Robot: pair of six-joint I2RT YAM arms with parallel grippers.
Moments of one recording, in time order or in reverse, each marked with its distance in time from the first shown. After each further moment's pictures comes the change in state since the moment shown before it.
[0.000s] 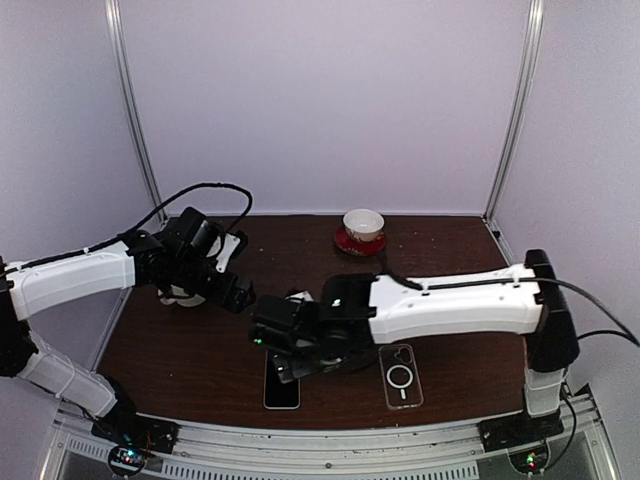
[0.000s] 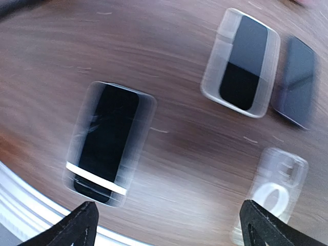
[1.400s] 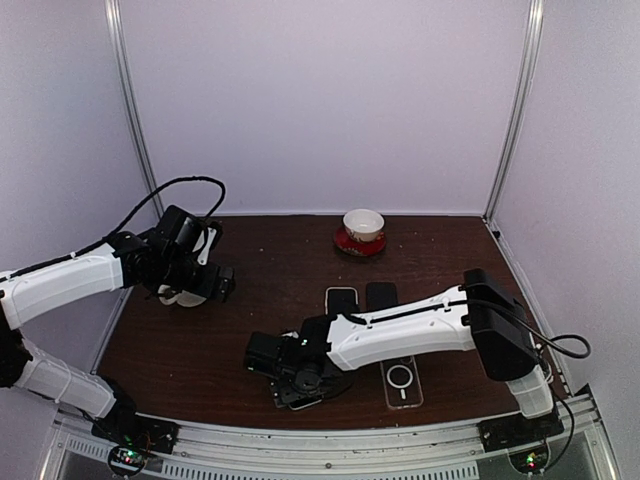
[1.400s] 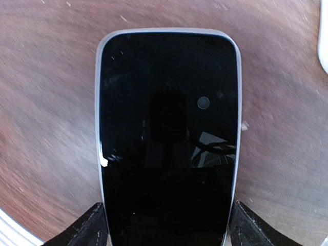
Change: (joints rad) left arm 0.104 -0.069 -0.042 0.007 -0.163 -0.083; right arm 0.011 0.293 0.035 0.215 -0.176 0.027
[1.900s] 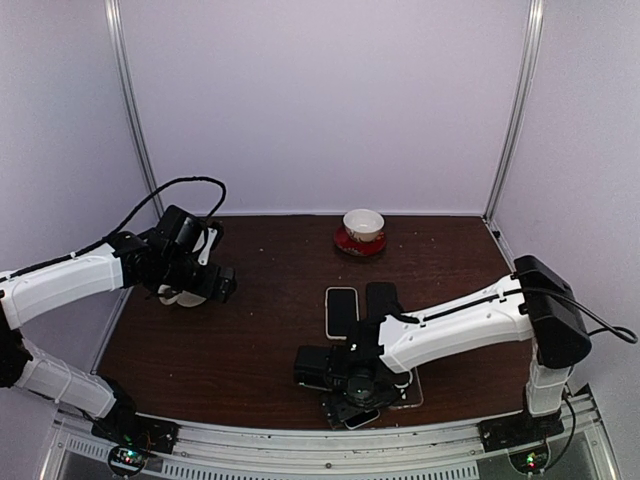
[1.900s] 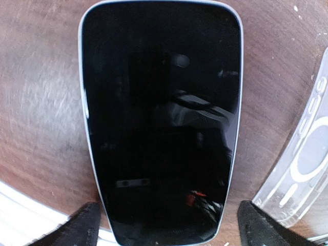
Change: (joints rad) left arm 0.000 0.000 0.000 0.001 0.021 0.001; right arm 0.011 -0.272 -0.371 -0.114 -0.102 0.008
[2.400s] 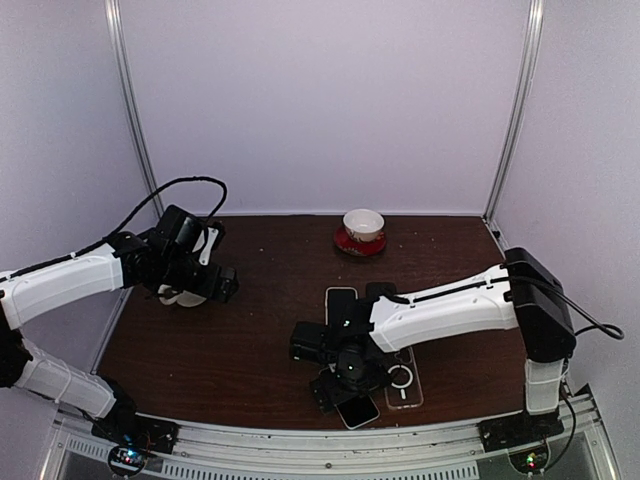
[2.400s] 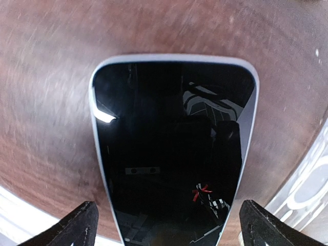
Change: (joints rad) left arm 0.000 0.000 -0.001 0.008 0.027 0.013; right arm -0.087 0.053 0.087 -0.026 -0.085 -0.115
